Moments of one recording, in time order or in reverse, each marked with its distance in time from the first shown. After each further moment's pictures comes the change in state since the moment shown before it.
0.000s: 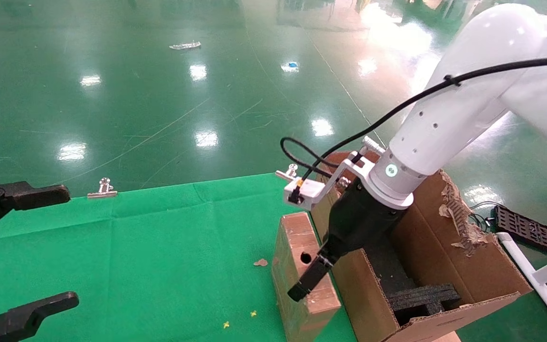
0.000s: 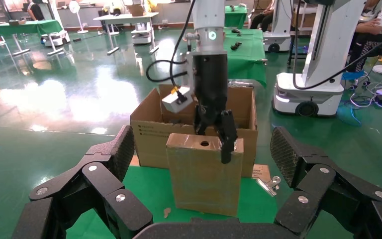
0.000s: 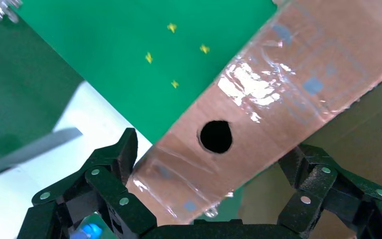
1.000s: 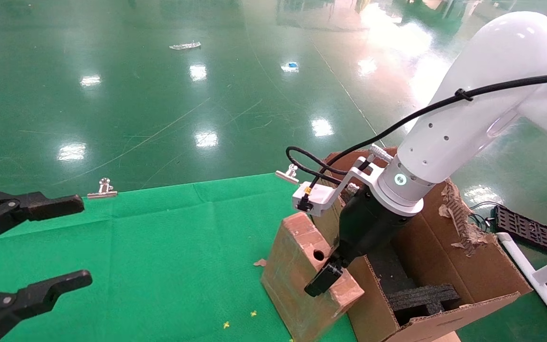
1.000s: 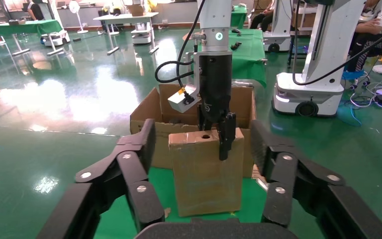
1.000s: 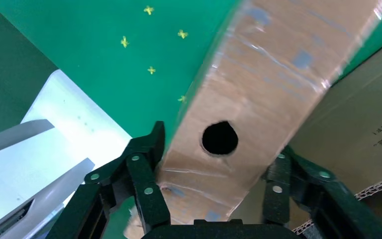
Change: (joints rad) left arm 0.000 -0.001 0.002 0.000 -0.001 -0.001 0.001; right arm 0.007 0.052 -0.017 0.130 -0.062 0.053 0.036
